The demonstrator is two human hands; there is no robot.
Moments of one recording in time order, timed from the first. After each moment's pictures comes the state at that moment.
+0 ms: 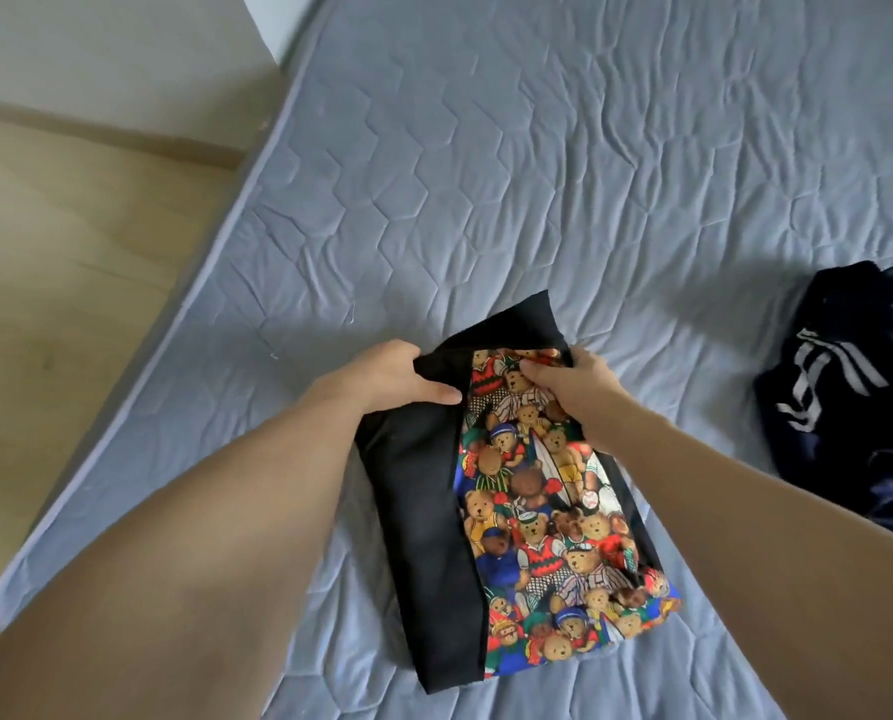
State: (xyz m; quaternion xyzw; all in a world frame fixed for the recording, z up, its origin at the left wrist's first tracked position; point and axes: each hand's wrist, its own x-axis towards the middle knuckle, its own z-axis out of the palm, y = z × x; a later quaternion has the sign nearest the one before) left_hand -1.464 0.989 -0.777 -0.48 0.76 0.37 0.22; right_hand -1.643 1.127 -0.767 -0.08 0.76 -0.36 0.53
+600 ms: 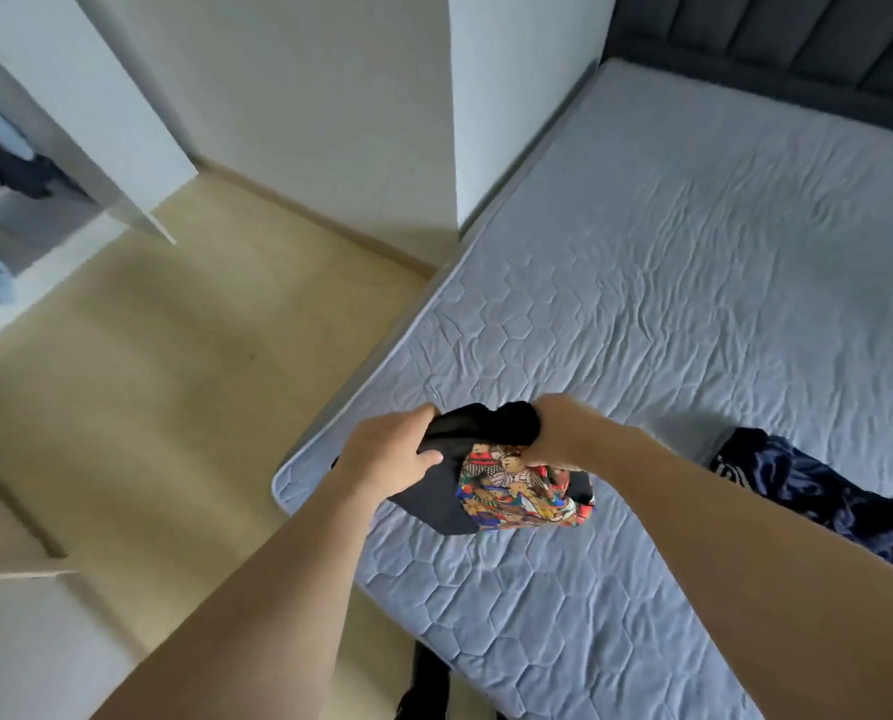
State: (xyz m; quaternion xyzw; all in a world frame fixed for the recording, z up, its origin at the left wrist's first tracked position) left_hand -1.276 1.122 -0.380 -0.50 0.84 0.20 0.09; right_hand -1.491 1.160 -0.338 -0.59 0.70 0.07 0.39
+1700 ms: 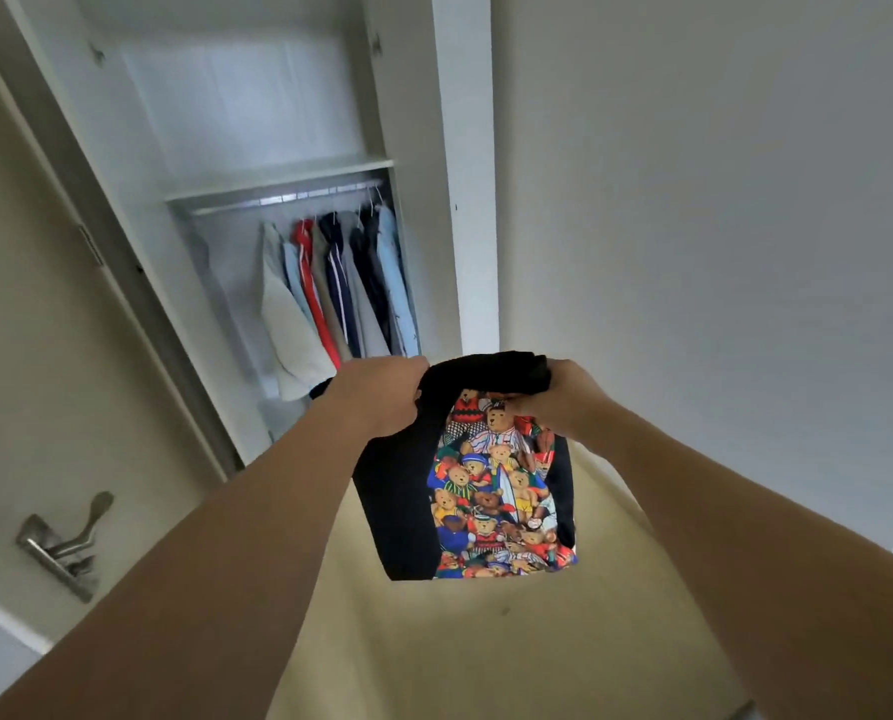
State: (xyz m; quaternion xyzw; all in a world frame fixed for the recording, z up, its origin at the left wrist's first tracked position) left_hand -0.694 0.822 -0.019 -0.69 0.72 -0.10 0.00; right_hand -0.905 0.775 -0.037 -0.70 0.52 -0.27 0.41
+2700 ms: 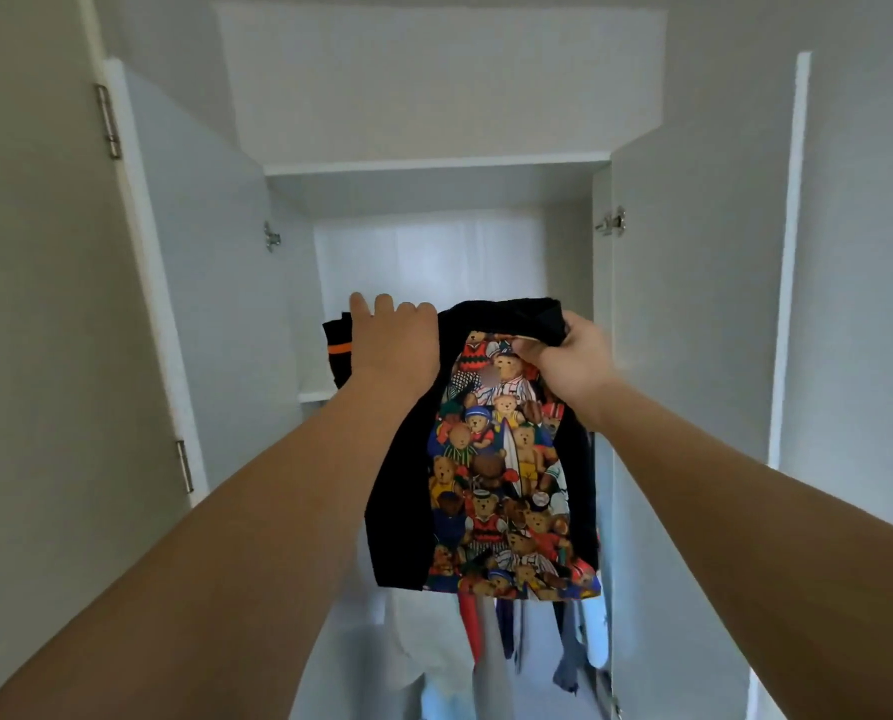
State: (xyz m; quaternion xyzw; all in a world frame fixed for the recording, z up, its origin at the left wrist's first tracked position) left_hand -0.193 0.343 0.195 -0.79 0.48 -0.39 -0.06; right_hand -0.352 0.253 0.170 -0.70 0.24 -0.50 0.45
